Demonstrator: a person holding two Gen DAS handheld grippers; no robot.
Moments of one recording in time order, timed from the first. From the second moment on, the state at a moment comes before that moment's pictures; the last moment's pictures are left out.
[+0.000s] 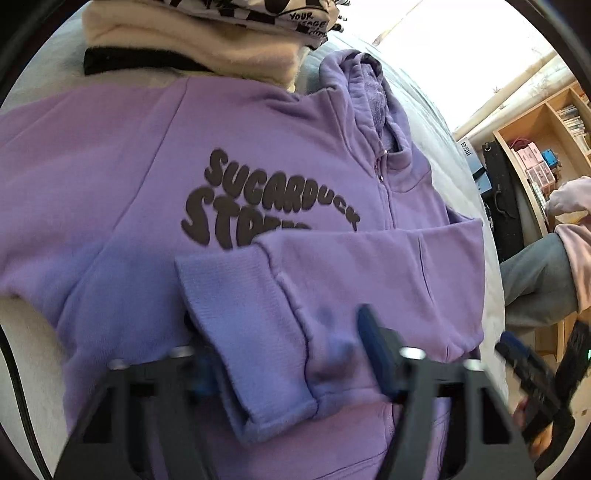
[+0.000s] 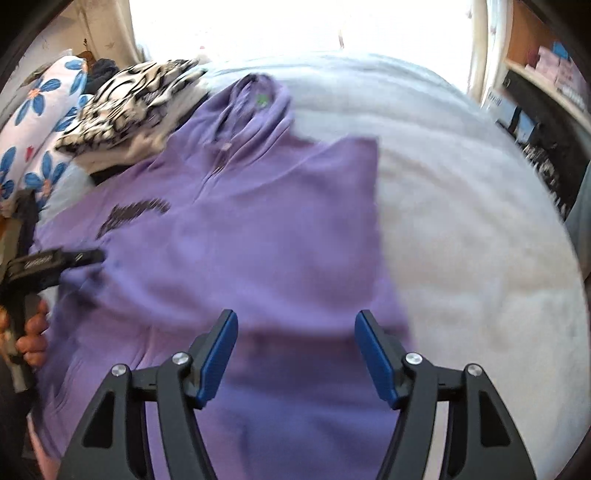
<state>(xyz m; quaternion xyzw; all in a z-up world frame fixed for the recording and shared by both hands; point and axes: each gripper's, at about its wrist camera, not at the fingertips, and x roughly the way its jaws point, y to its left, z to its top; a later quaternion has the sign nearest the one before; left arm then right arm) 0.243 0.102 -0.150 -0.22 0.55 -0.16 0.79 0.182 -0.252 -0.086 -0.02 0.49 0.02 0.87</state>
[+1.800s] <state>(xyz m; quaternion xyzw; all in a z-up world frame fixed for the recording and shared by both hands) 0.288 0.074 -0.119 -0.06 0.51 -0.12 0.85 0.197 -0.355 -0.150 0.12 0.53 -0.03 0.84</state>
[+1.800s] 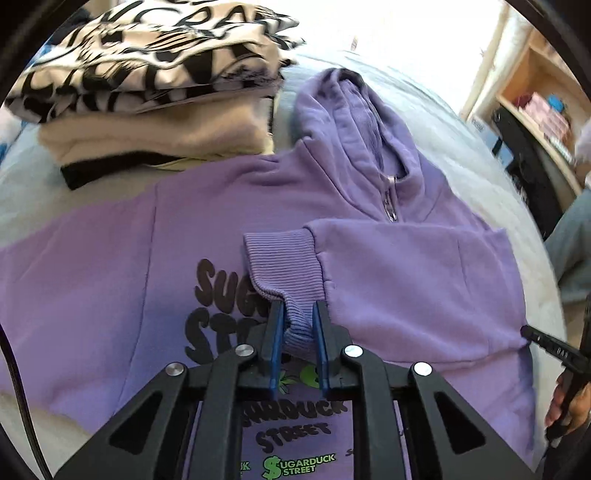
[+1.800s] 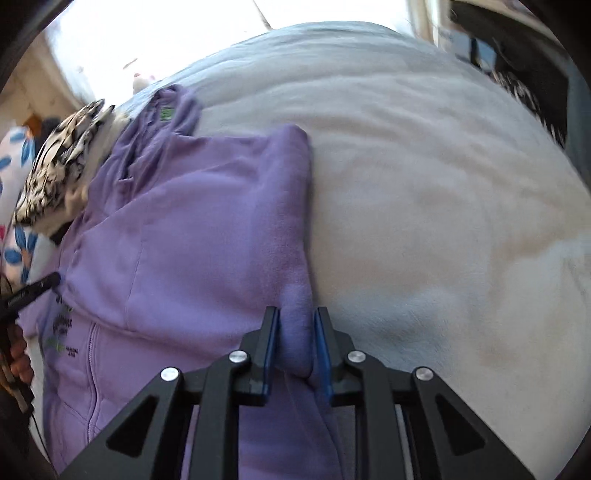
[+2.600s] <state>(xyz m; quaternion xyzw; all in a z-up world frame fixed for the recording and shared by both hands) 0.293 0.066 -0.134 0.01 0.54 -0.07 0.84 0.252 -0.319 -0.136 0.03 0.54 -0.11 0.83</state>
